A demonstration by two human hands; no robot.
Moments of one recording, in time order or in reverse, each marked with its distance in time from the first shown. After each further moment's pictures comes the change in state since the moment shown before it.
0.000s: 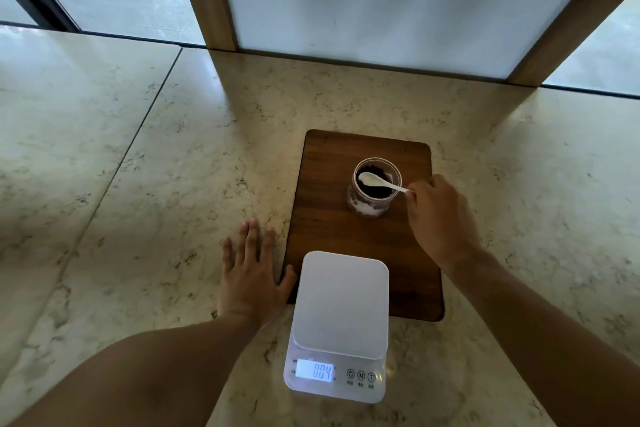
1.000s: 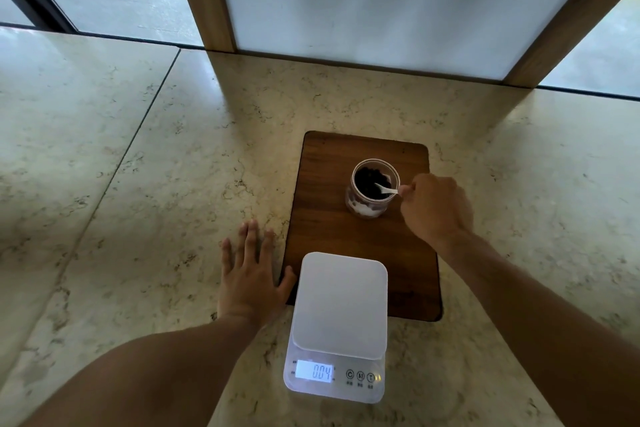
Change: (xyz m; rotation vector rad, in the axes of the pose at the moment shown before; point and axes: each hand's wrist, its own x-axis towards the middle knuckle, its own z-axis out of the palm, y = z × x) left_hand -0.007 -0.010 0.002 0.017 -0.007 -0.008; right_hand 0.015 -0.024 -0.007 0.046 -0.153 0.219
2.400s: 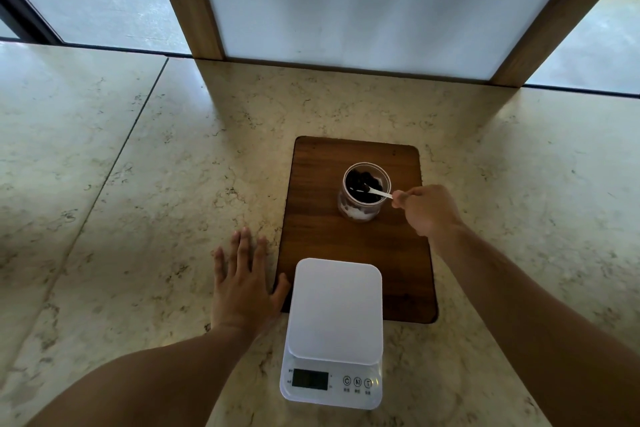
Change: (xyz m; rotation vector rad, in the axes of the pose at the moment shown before) left_hand 0.000 0.000 -0.001 0.004 -0.005 0.012; right_hand 0.013 0.016 0.014 0.635 -0.244 0.383
